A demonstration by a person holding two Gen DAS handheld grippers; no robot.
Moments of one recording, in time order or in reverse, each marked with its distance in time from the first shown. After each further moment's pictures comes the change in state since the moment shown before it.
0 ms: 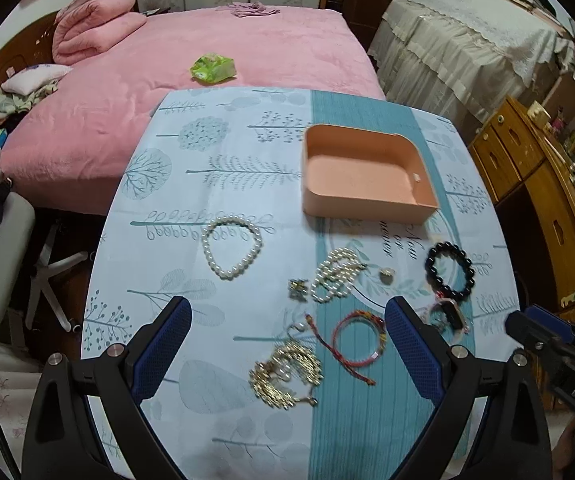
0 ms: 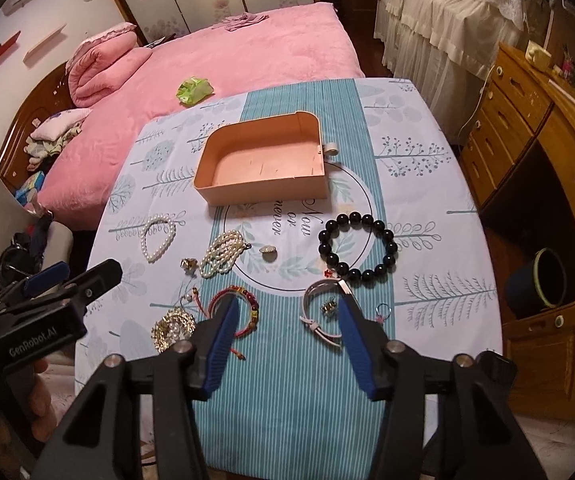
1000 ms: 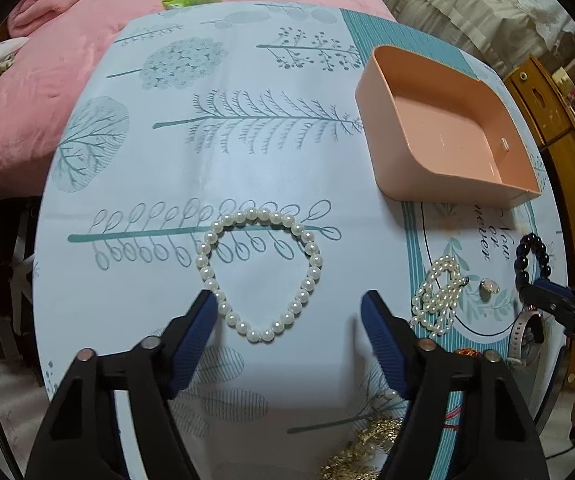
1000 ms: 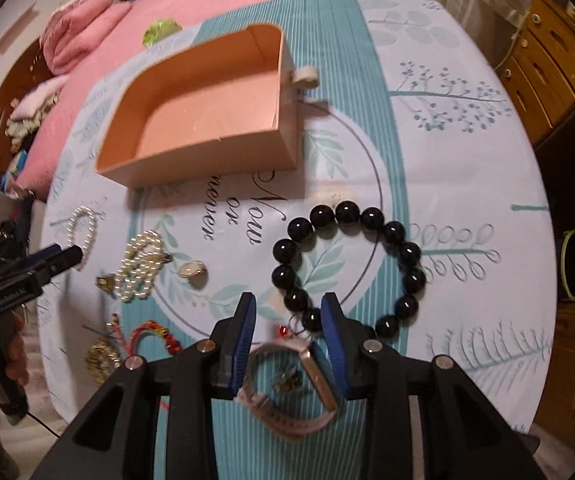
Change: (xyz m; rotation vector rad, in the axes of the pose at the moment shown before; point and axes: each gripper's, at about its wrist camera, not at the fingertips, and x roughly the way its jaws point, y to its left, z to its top) left arm 0.156 0.053 0.036 0.060 0.240 -0.060; right arm 0.149 -0.045 0.041 -0.016 0.250 0.012
